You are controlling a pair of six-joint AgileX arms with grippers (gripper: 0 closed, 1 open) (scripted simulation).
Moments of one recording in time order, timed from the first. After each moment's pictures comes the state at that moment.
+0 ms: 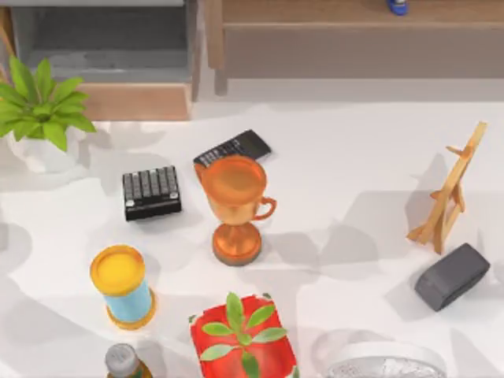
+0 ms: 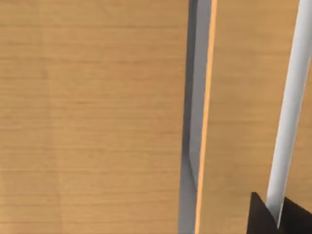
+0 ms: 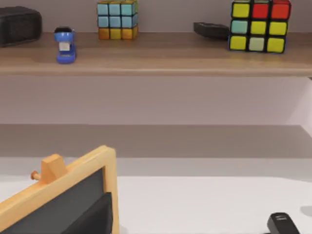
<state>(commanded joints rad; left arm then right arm) 0.45 2.24 0.99 1.22 0.49 1.58 0.00 0.00 0.00 0.00 0.00 0.00</state>
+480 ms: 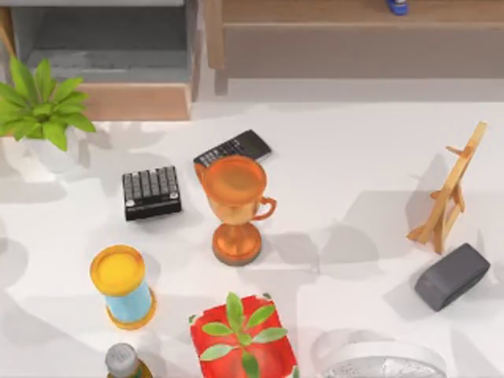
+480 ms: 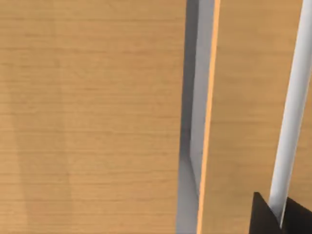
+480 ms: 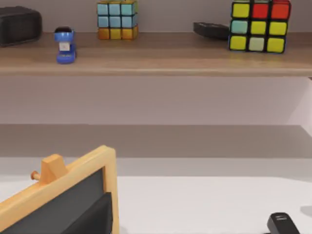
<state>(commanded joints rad) 0.47 2.21 0.92 1.26 0.51 1.58 0.00 0.00 0.00 0.00 0.00 0.00</state>
